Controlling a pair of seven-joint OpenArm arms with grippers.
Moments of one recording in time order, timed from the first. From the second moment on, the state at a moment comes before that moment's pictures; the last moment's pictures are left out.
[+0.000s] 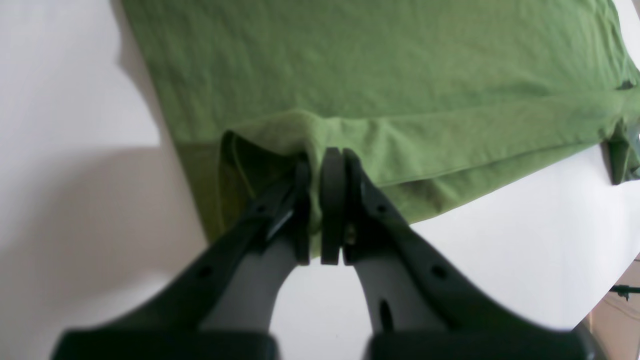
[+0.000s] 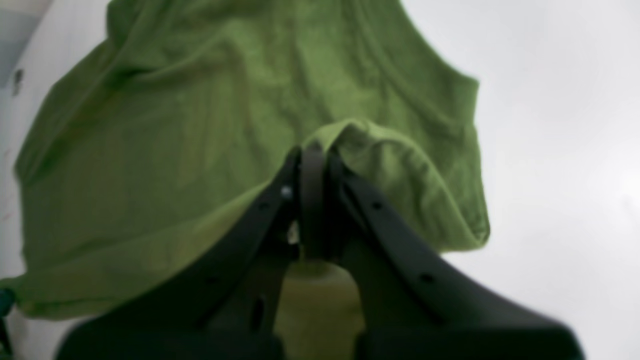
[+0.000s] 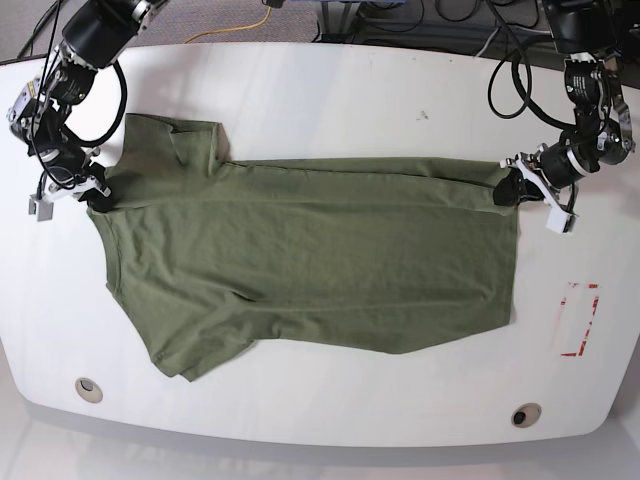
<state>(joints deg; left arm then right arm) 4.7 -22.4 -19.5 81.1 -48.7 -36.4 54.6 1.8 16.1 46.9 76.3 43.5 29.4 -62.9</state>
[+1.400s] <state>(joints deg) 2.3 -23.2 -19.3 76.7 -45.5 -36.4 54.2 -0.1 13.9 47.5 87.0 34.3 30.0 -61.8</state>
